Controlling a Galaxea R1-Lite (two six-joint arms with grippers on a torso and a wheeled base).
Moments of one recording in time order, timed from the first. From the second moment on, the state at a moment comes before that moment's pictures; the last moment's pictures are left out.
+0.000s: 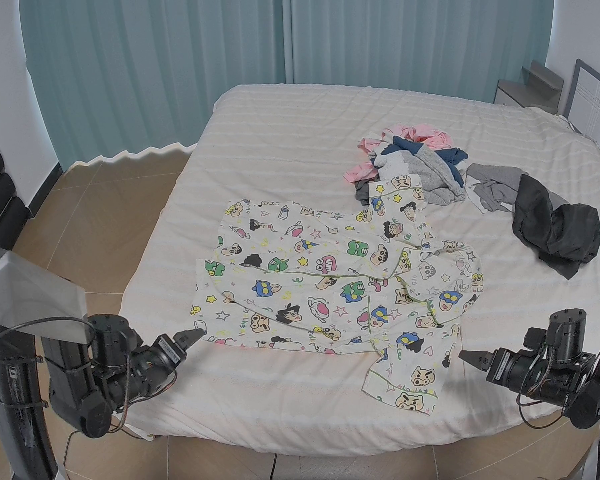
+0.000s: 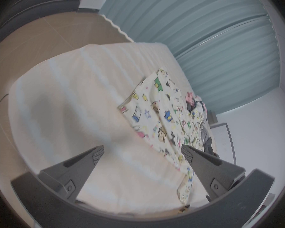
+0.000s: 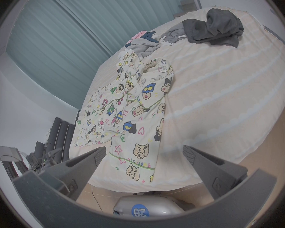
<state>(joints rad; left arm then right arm) -0.20 2.25 -0.22 -1.55 -0.14 -0.94 0.20 1.92 -0.02 -1.31 0.09 0.58</state>
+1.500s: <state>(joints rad) -0.30 2.50 -0.71 -1.30 0.17 -0.89 0.36 1.99 -0.02 -1.41 -0.05 0.68</state>
